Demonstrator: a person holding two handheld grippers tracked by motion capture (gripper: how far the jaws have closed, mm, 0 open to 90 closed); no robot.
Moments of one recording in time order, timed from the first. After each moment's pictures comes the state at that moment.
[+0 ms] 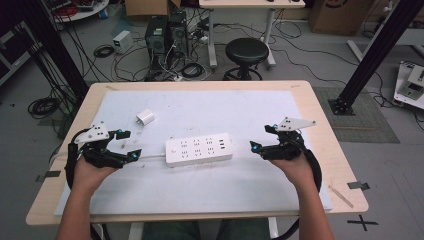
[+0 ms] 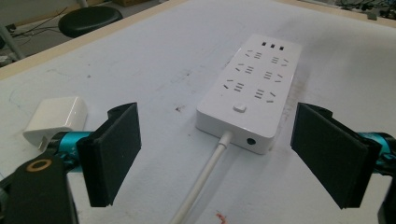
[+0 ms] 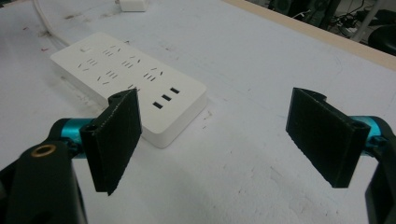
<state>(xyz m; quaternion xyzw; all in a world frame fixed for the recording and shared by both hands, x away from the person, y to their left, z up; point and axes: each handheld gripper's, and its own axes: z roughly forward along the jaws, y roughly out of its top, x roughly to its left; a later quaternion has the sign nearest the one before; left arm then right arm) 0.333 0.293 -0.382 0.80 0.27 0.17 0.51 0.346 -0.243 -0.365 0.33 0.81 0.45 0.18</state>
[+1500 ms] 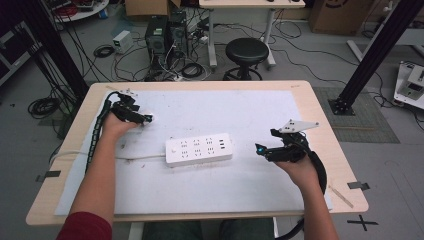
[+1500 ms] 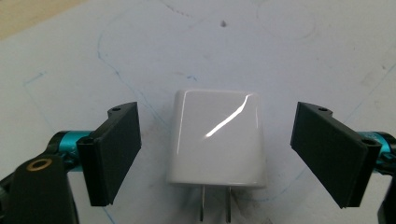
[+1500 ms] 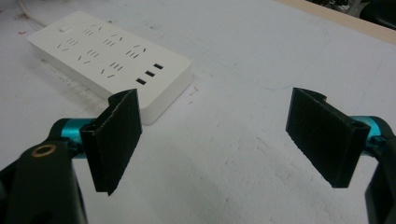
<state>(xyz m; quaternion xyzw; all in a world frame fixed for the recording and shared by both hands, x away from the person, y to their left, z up) 0.520 0.289 -0.429 0.84 0.40 0.14 0.35 0.346 -0.256 -0.374 0.35 0.82 0.42 0.18</state>
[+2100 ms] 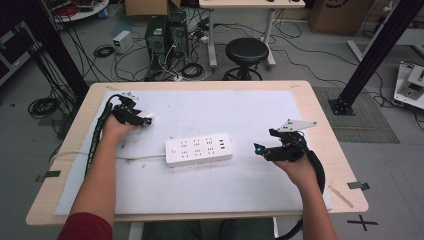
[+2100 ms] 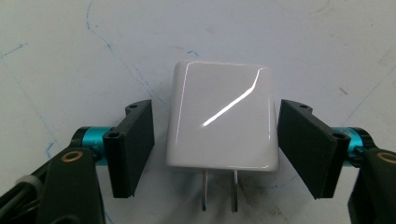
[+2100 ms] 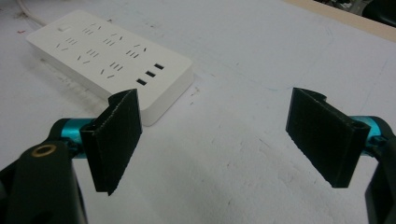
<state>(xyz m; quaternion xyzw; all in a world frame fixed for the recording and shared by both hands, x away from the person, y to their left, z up) 0.520 0.291 -0.439 0.84 0.40 0.13 0.34 0.348 -0.253 -0.374 0.35 0.82 0.42 0.17</state>
